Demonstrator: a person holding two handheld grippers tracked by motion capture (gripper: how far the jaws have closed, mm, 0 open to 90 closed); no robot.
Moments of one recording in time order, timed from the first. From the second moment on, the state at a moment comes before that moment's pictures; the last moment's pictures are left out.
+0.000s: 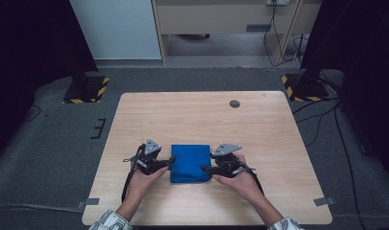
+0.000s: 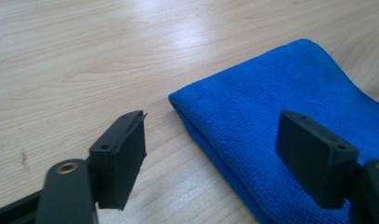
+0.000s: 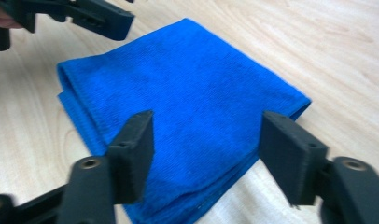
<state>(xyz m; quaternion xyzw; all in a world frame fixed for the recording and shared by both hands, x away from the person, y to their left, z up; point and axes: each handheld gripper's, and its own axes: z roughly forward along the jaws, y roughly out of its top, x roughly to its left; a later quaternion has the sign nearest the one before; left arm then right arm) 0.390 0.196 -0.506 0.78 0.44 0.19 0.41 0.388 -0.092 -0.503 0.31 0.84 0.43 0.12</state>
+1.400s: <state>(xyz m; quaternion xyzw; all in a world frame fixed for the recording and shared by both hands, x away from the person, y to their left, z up) 0.397 0.210 -0.496 0.76 0.44 0.20 0.43 0.407 -0.091 -0.480 0.33 0.82 0.44 0.14</state>
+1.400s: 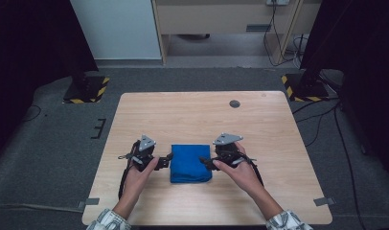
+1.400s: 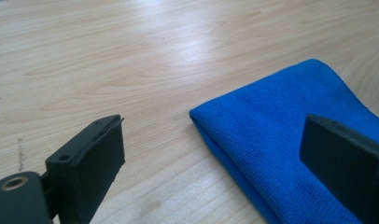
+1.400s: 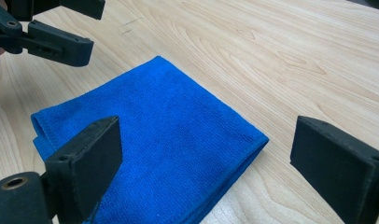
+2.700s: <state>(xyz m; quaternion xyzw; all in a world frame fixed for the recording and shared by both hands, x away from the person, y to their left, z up) 0.403 0.249 -0.503 0.76 0.47 0.21 0.41 0.405 -0.160 -0.494 0.39 0.79 0.44 0.15</state>
